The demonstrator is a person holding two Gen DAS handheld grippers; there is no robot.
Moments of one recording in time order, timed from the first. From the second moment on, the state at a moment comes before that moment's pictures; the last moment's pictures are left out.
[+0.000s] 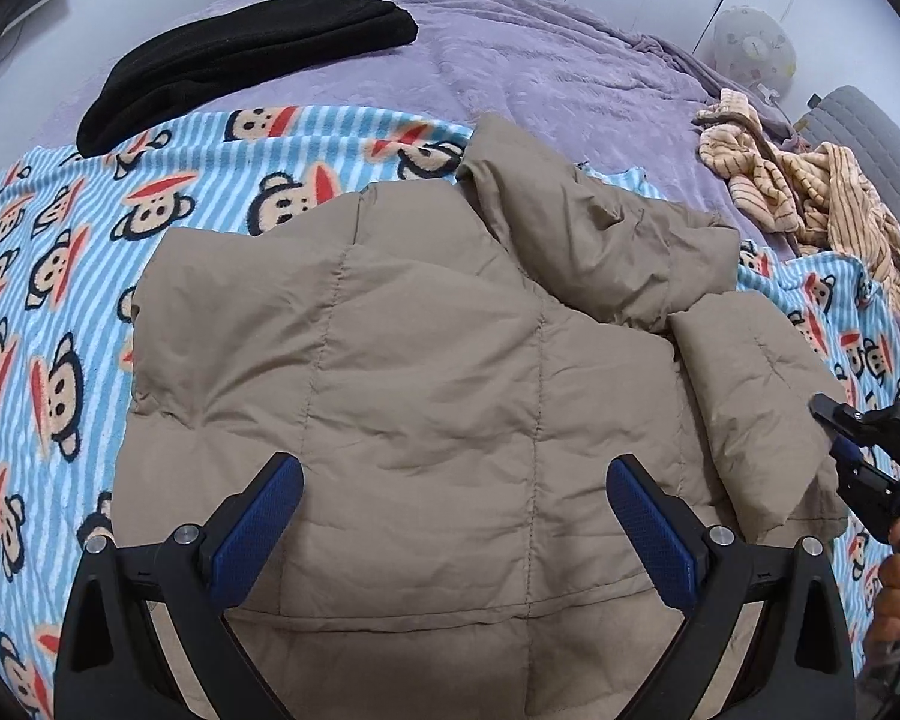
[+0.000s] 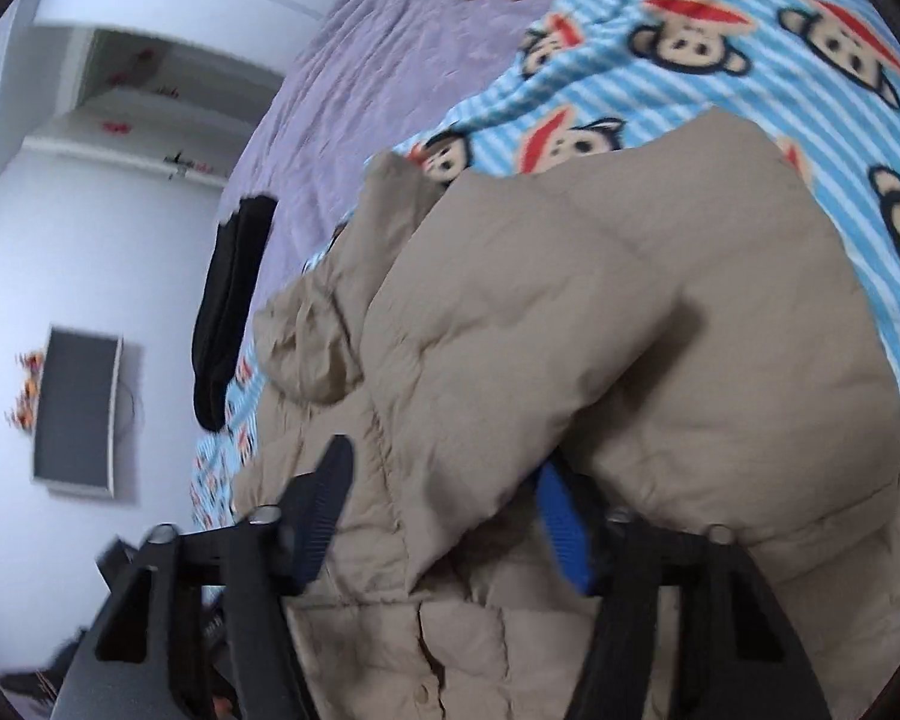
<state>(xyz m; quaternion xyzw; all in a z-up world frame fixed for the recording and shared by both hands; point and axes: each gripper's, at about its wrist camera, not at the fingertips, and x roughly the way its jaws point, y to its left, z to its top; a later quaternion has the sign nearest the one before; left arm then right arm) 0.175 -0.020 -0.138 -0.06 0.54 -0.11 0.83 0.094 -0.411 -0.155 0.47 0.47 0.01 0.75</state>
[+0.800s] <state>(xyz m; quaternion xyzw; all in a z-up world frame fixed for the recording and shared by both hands) 0.200 -0.010 -0.164 -0.25 0.58 -0.27 0.72 0.098 -0.254 -0.137 0.15 0.58 0.17 0.78</state>
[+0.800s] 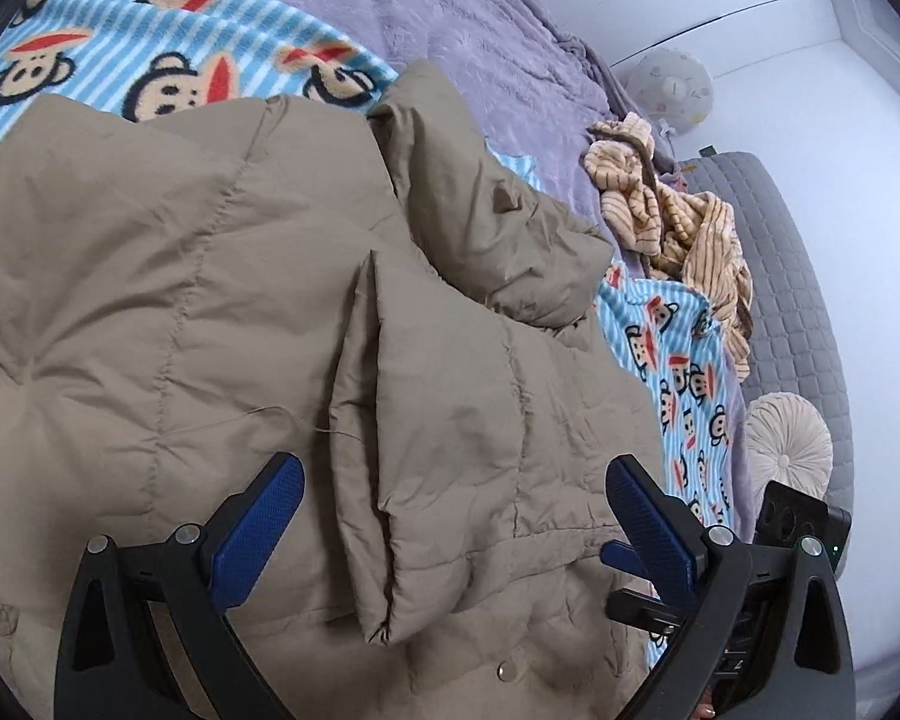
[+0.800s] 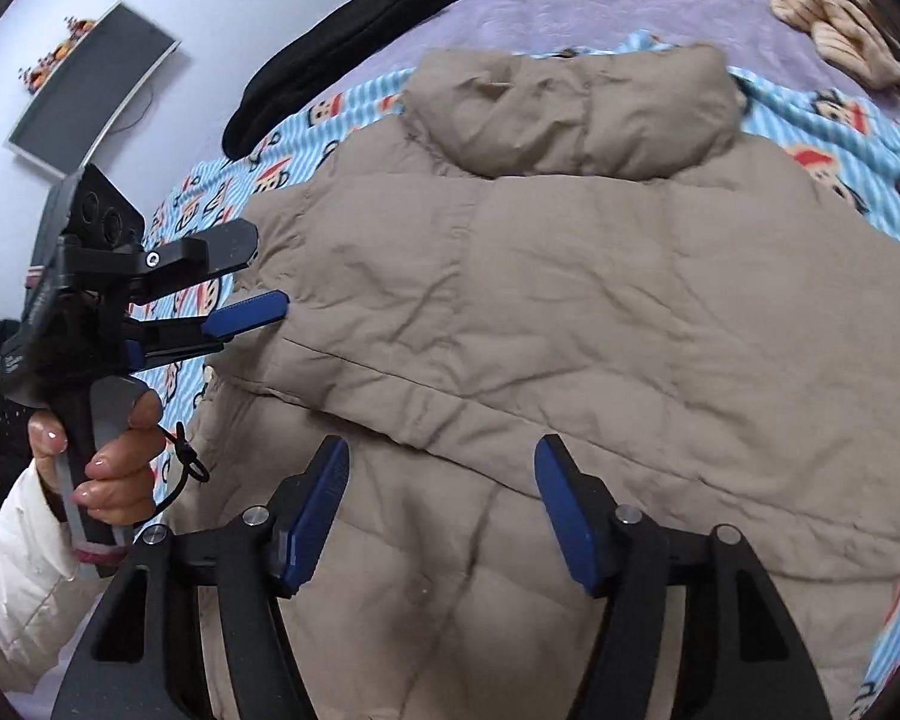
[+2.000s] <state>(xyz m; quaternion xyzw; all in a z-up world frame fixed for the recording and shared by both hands) 0.183 0.014 -0.147 -0.13 0.58 -0.16 0.79 0.054 -0.438 -0.178 0.12 0.55 -0.10 0.82</state>
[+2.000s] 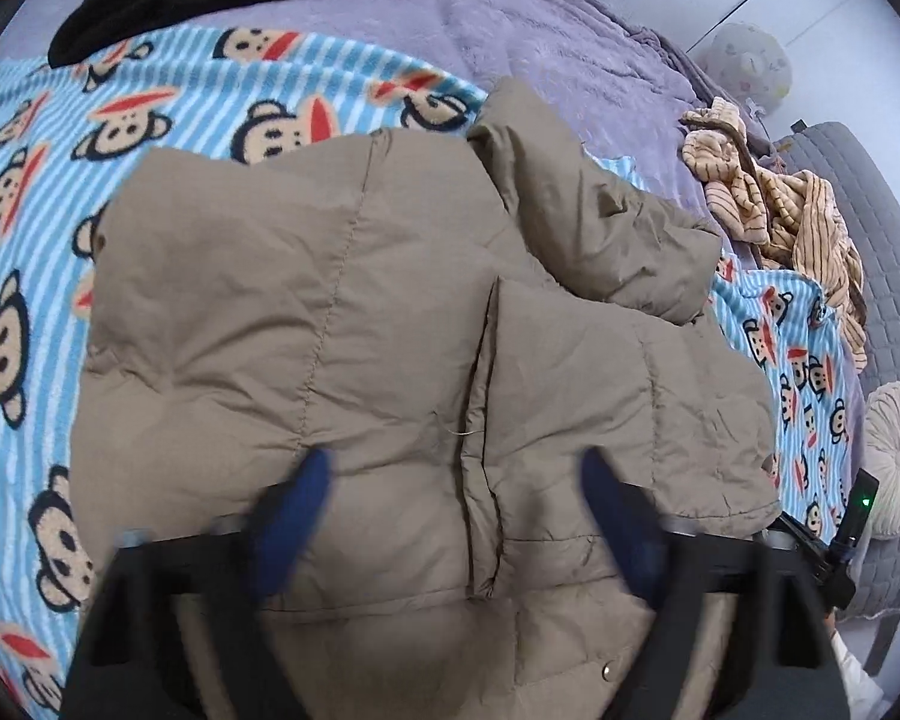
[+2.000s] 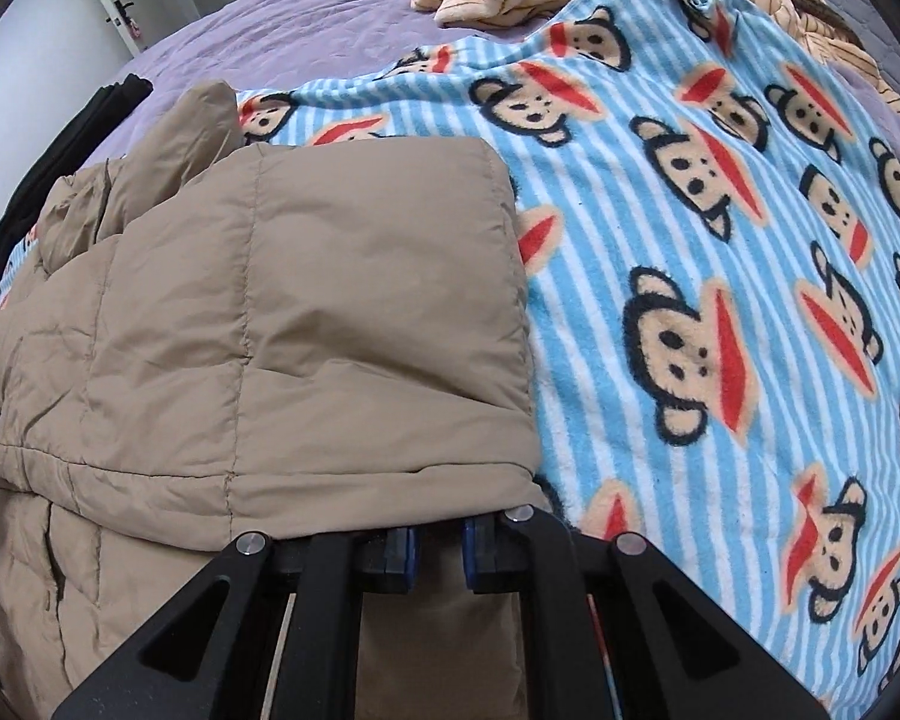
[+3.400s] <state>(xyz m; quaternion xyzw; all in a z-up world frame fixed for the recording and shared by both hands) 0.196 -0.072 -0.179 0.00 0.56 -0.17 0.81 0.097 -0.478 -0.172 0.20 0.55 -0.03 0.81</state>
